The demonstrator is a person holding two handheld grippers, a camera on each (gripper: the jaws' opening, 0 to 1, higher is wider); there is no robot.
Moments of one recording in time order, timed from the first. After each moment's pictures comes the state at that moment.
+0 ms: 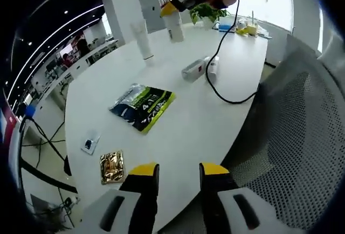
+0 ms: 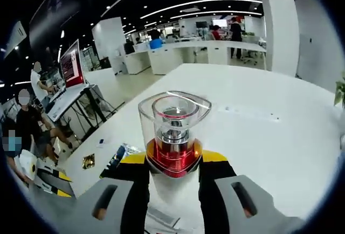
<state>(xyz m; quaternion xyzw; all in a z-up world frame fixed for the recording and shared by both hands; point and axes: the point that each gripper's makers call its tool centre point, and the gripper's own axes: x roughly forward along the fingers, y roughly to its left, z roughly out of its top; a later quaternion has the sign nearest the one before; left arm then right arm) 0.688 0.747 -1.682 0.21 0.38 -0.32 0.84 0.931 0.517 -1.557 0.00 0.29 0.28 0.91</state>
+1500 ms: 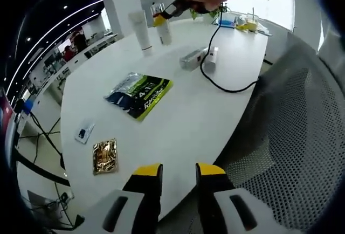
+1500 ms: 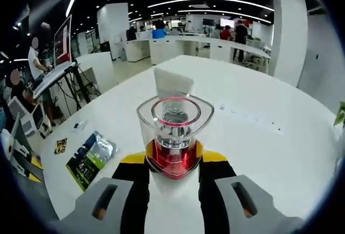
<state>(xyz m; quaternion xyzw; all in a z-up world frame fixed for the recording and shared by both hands) 0.679 0.756 -1.704 0.20 0.40 -0.32 0.83 0.990 0.510 -1.608 -0.08 0.29 0.29 0.91</state>
